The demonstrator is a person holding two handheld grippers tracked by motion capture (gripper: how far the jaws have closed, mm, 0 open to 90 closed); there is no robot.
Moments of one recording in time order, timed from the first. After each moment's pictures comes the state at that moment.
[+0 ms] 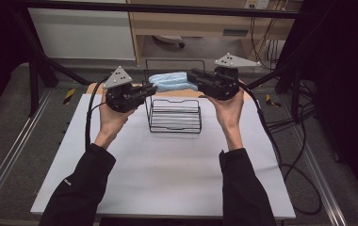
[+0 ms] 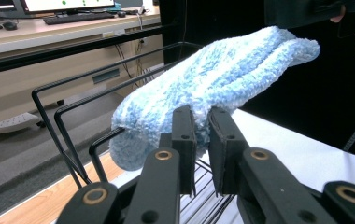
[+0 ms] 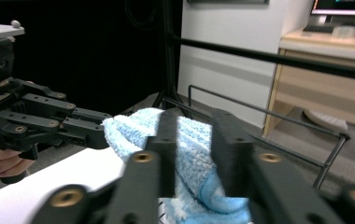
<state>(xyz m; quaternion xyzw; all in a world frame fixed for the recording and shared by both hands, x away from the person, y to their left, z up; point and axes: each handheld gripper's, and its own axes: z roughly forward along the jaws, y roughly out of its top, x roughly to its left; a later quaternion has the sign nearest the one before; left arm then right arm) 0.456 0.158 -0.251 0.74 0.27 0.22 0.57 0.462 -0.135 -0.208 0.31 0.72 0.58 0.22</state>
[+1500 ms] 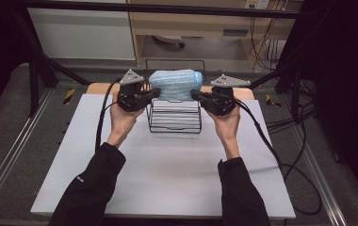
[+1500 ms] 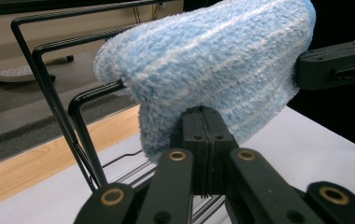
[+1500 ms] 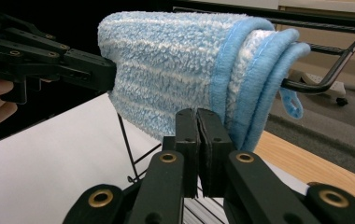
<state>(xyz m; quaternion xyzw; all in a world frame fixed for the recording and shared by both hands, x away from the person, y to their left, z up) 0.478 0.137 -0.271 0.75 0.34 0.21 0.52 0.470 -0.144 -0.273 0.33 0.74 0.55 0.21</state>
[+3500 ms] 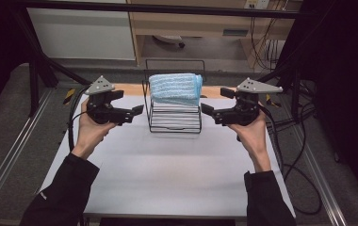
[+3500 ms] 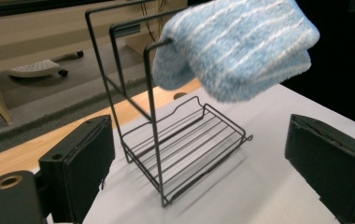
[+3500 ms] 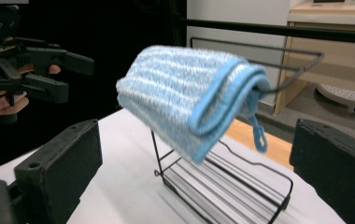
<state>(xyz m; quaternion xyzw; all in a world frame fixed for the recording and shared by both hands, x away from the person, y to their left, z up) 0.426 0.203 -0.261 0.76 0.35 0.21 0.51 0.421 -0.190 -0.248 0.32 0.72 0.58 0.19</state>
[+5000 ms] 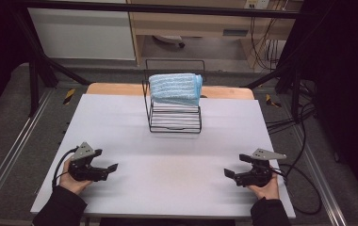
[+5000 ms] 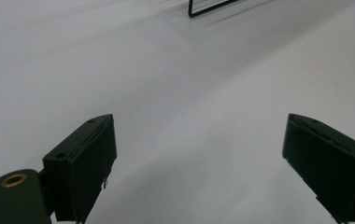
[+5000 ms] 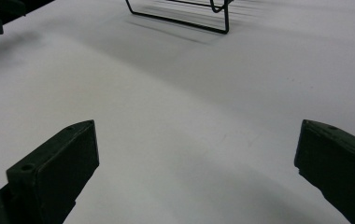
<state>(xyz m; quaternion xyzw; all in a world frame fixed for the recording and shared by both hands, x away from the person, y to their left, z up) 0.365 0.287 -0.438 0.80 0.38 0.17 0.42 0.358 -0.277 -0.445 0.40 0.77 0.49 0.11</state>
